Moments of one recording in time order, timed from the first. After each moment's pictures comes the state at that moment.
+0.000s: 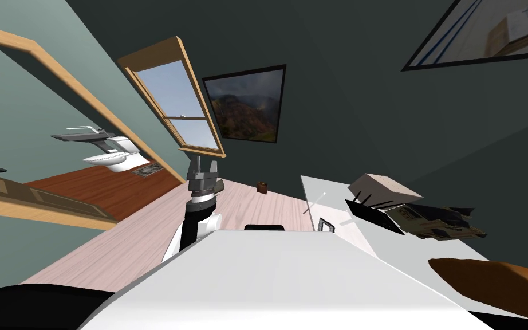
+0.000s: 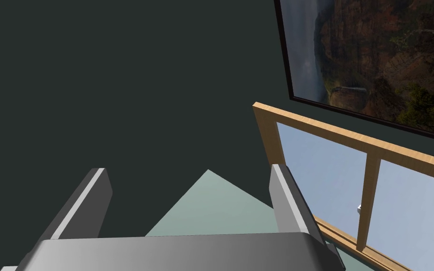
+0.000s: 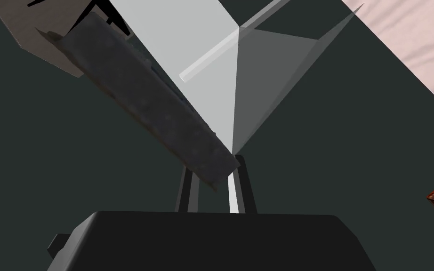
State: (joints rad) left arm 0.52 0.01 0.02 -2.33 -0.11 -0.57 0.14; right arm 0.13 -0.23 1.00 -0.56 1.21 1.30 -0.32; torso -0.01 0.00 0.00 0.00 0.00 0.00
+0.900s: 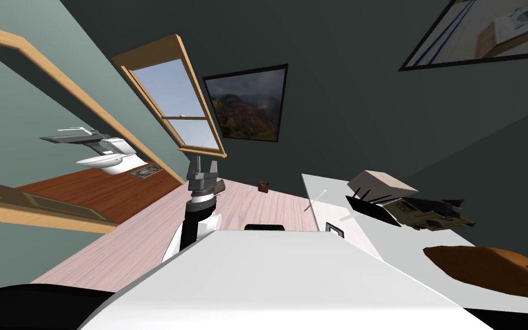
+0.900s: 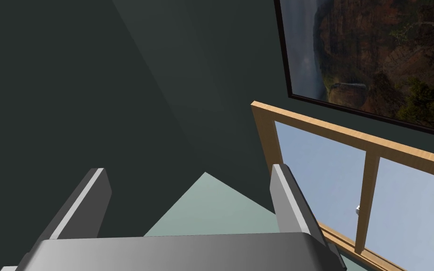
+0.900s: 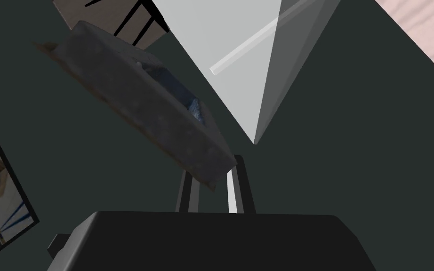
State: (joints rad) left arm 0.52 0.01 0.02 -2.33 -0.11 -0.57 0.14; right arm 0.23 -0.28 1.06 -0.65 1.24 1.48 -0.37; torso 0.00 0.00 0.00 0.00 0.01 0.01
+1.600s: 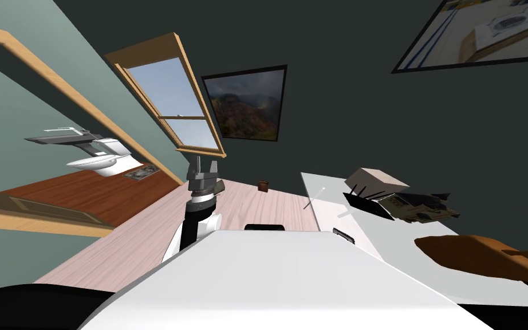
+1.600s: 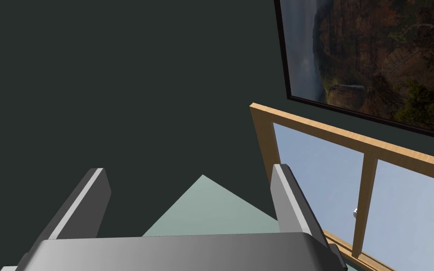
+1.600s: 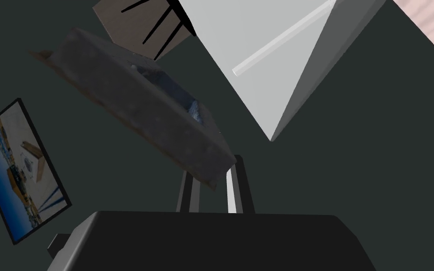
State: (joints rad) left arm 0.52 0.01 0.02 -2.33 -0.11 -0.57 0.14; right arm 0.31 -0.30 1.10 -0.66 1.26 1.60 -0.44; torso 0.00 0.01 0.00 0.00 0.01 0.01
